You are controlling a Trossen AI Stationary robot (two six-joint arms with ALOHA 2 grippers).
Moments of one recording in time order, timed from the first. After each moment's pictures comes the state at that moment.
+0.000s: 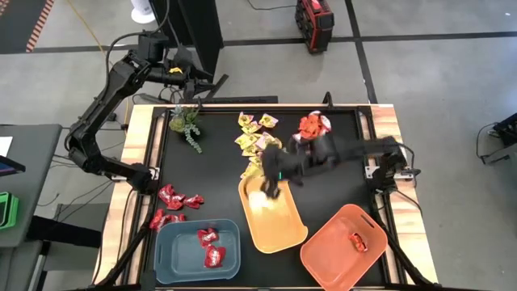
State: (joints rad) left arm 0.94 1.35 1.65 -0.81 0.64 0.21; right arm 0.22 1.90 2.18 -1.33 0.34 0.62
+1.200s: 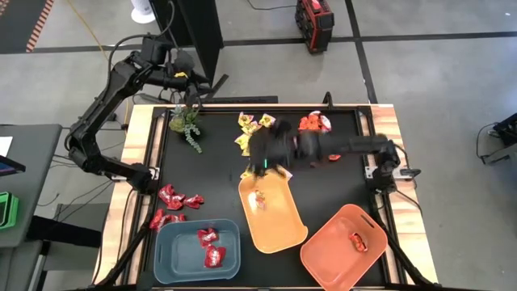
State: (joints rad) left arm 0.93 1.35 1.65 -0.91 0.50 0.23; right arm 0.07 1.94 2.15 -1.11 0.68 0.28
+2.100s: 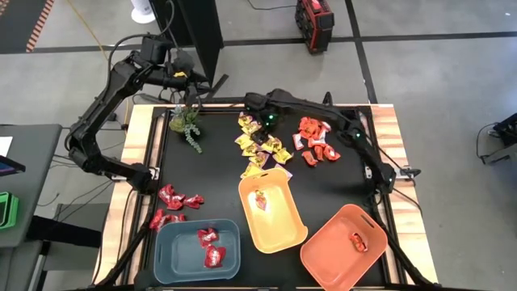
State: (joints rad) left arm 0.94 1.35 1.65 -0.91 0.49 0.27; right arm -0.43 2.32 2.15 -1.27 -0.01 0.31
